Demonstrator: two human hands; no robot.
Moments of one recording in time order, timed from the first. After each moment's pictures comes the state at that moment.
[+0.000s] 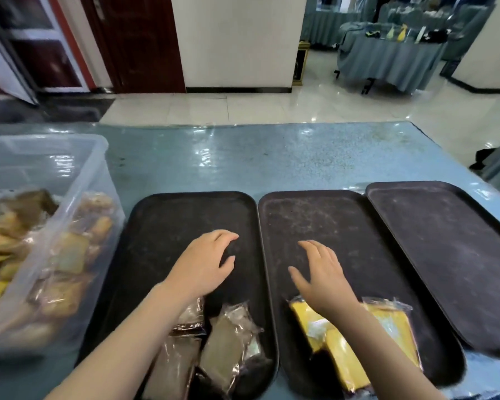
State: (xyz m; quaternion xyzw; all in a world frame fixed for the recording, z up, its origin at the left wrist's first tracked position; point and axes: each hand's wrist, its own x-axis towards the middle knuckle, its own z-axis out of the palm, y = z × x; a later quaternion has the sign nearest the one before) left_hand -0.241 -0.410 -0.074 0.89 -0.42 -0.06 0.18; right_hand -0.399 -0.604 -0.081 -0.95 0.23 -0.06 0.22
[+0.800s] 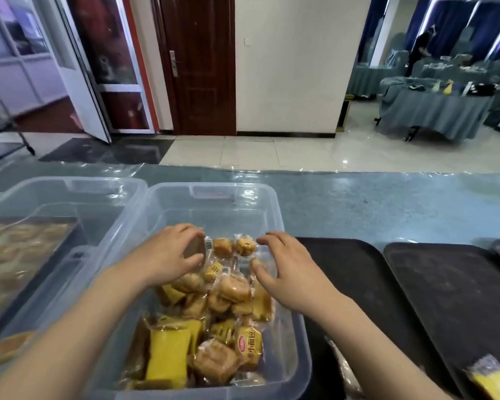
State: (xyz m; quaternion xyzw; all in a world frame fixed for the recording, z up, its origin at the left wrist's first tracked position) left_hand 0.003 -0.042 0.030 0.93 -0.35 -0.07 0.08; right_hand -0.140 -0.248 0.023 -0.97 0.03 -0.08 0.21
